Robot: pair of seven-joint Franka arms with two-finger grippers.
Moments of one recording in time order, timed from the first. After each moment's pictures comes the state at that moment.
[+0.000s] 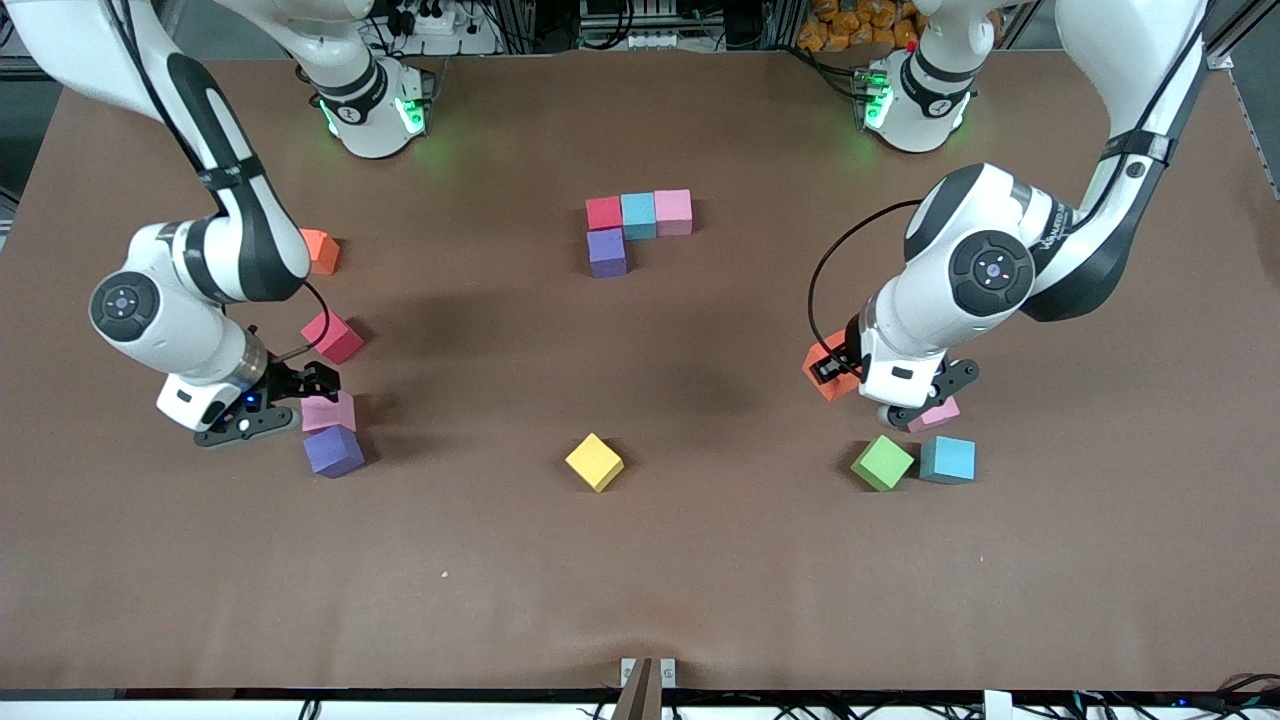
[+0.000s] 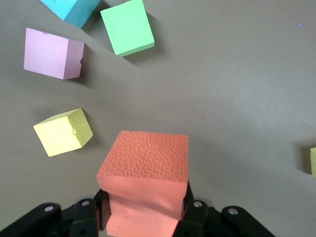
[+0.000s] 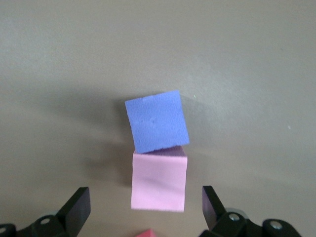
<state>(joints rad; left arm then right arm) 0.22 0.43 -0.72 -1.68 0.17 1.93 -1.07 -0.14 0.36 0.17 -2.04 -0.08 2.42 -0.24</state>
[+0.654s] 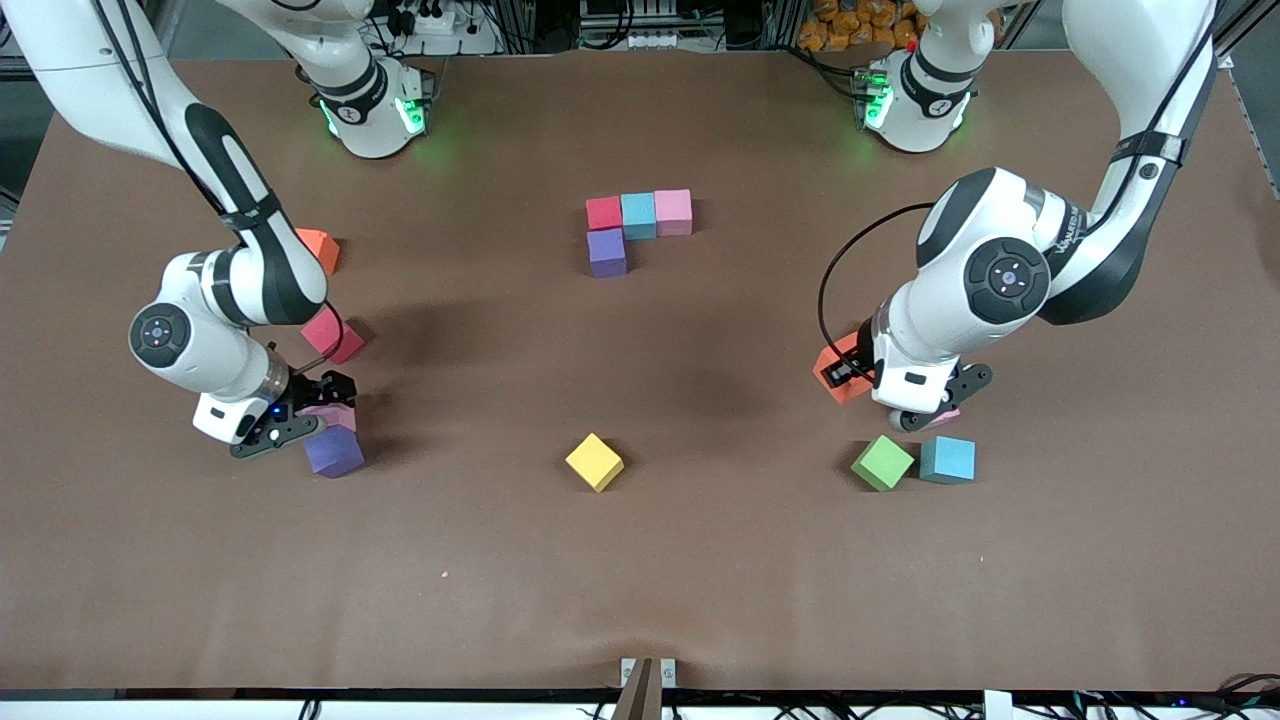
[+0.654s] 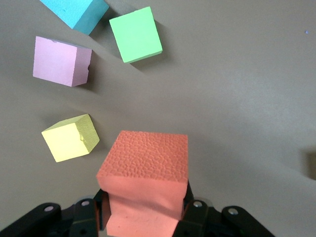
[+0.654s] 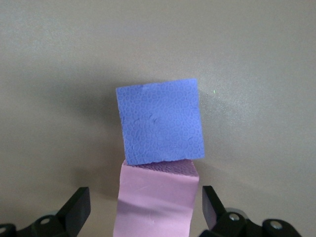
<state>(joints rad) 0.22 0.43 -0.70 -1.68 0.17 1.93 -1.05 -0.16 0.45 0.17 -2.04 -0.08 2.48 -0.33</state>
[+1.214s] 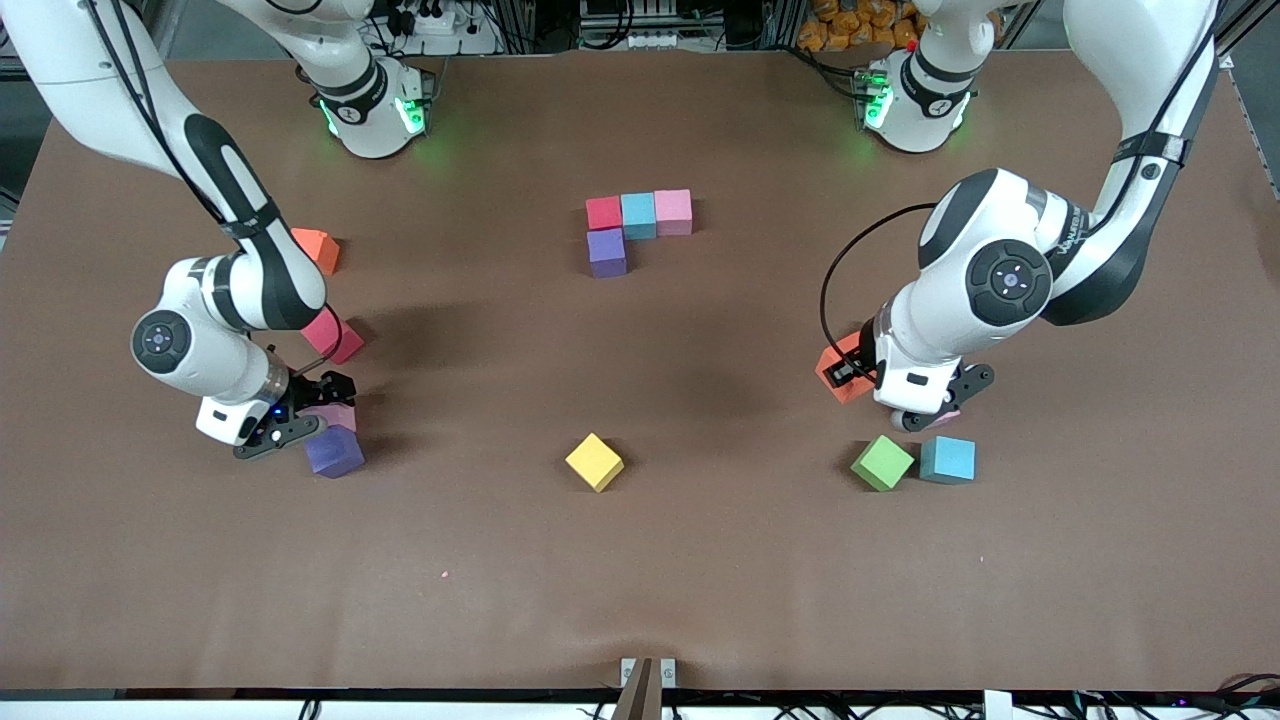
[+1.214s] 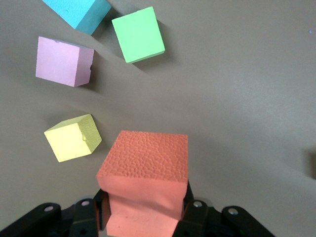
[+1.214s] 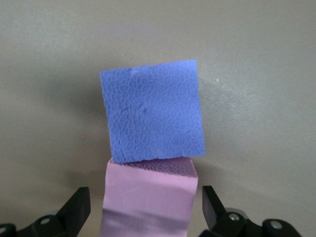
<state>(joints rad) 0.22 0.43 -0.70 -1.68 0.17 1.92 -1.05 -0.17 0.50 0.17 -2.04 -0.08 2.50 -0.34</state>
